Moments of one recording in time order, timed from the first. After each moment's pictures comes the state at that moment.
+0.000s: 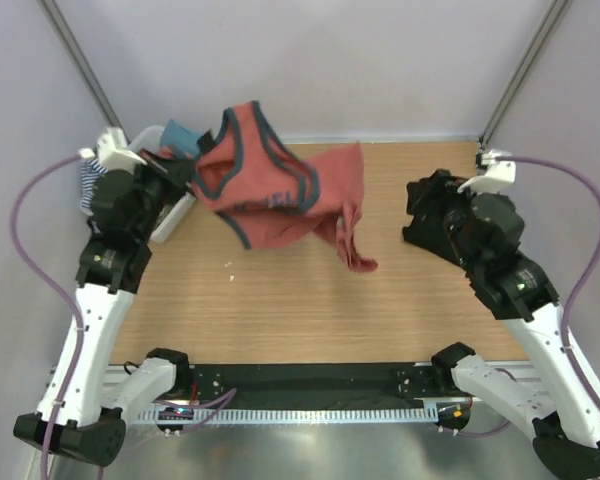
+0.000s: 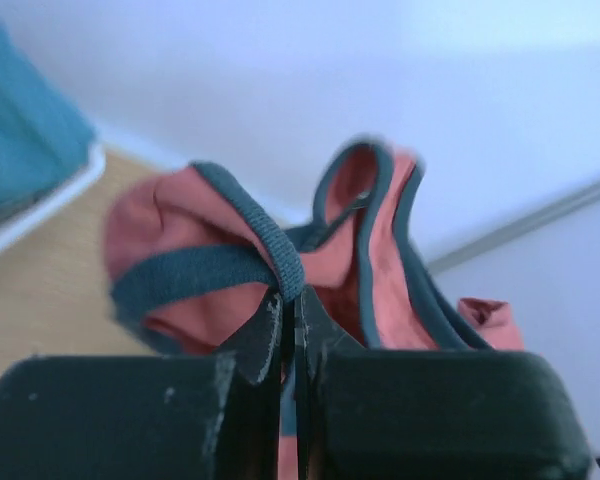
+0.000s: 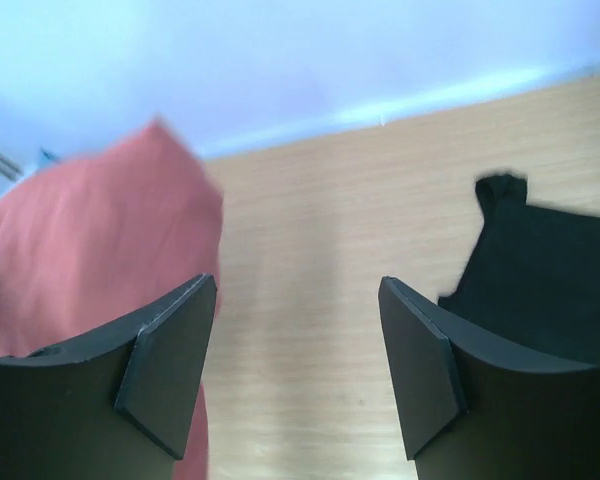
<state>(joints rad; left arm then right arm) -0.20 1.02 1.33 -0.36 -0.09 -0.71 0.46 0.87 1.23 -0.49 0.38 0.38</state>
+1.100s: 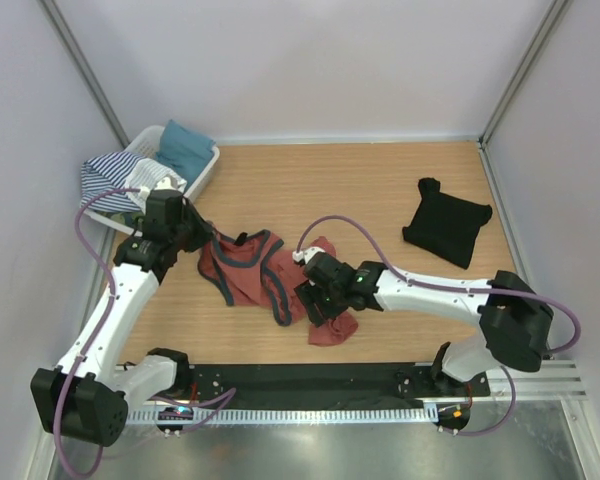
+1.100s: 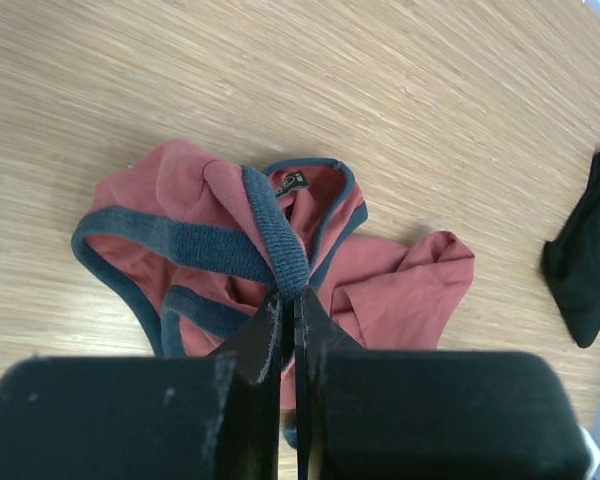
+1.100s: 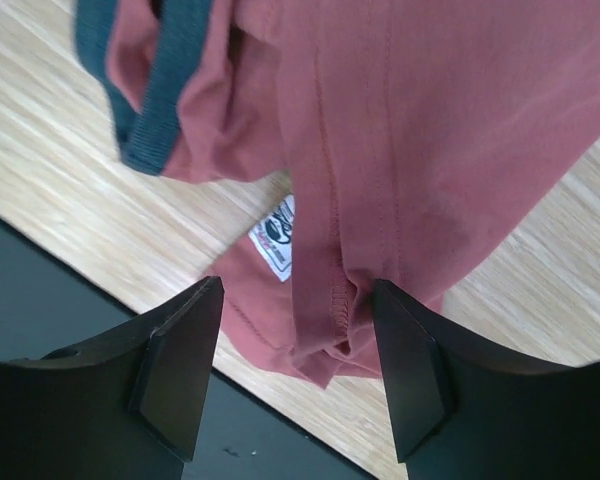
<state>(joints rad) -0.20 1.06 0.96 -0.57 -0.01 -0.69 1.02 1.45 0.91 -0.50 0.05 0.39</state>
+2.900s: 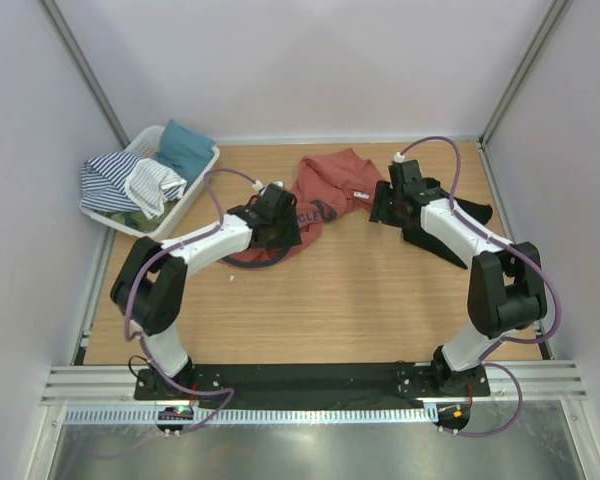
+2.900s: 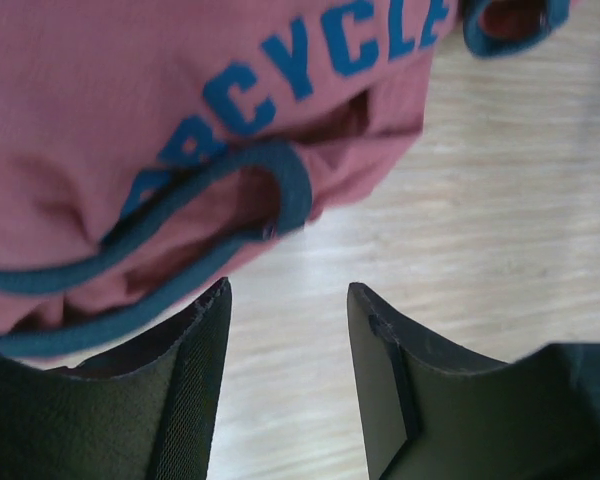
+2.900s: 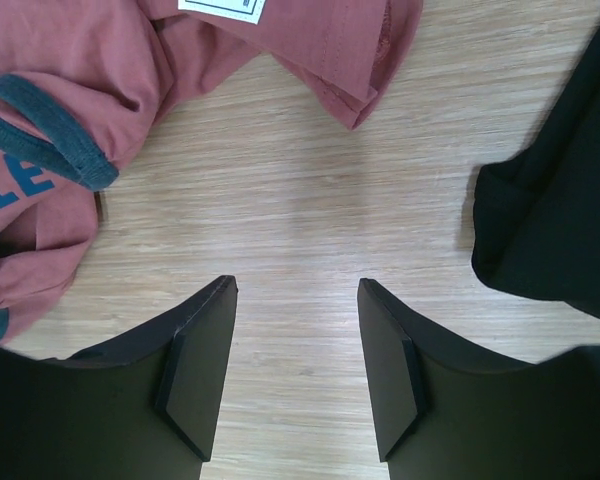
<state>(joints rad) -0.63 1.71 1.18 -0.39 -0.08 -0.71 0.27 1.63 1.17 -0.44 0.06 0.42</state>
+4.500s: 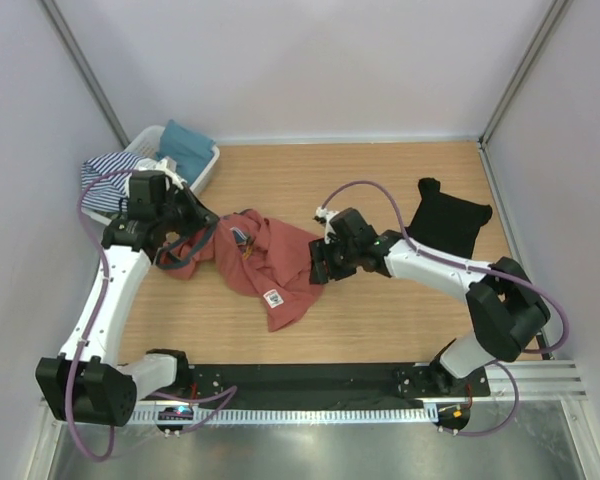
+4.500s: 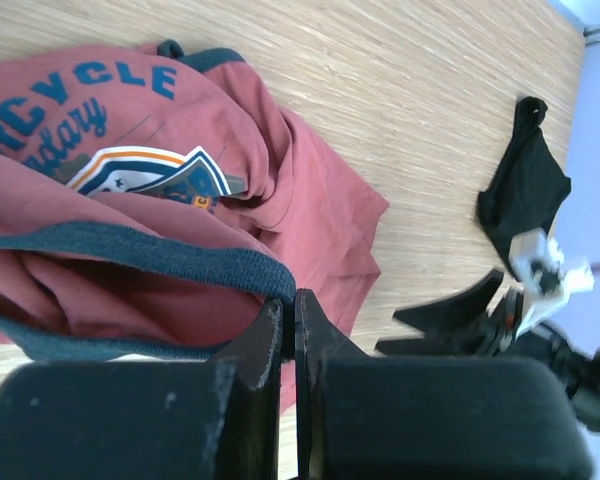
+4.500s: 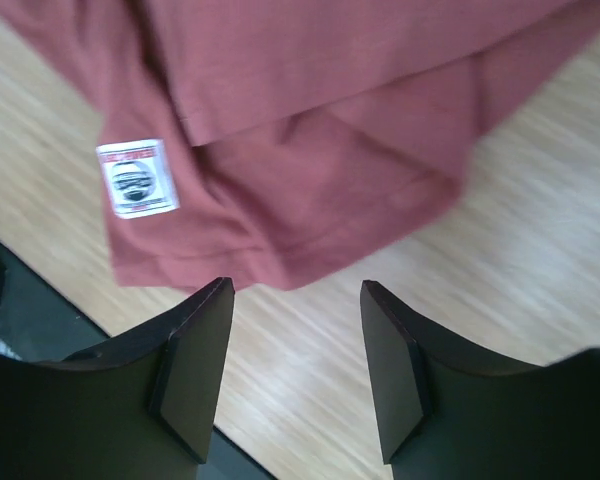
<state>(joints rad) -0.09 1.16 1.10 -0.61 0.28 -0.60 0.65 1.54 0.95 -0.33 -0.23 0.37</state>
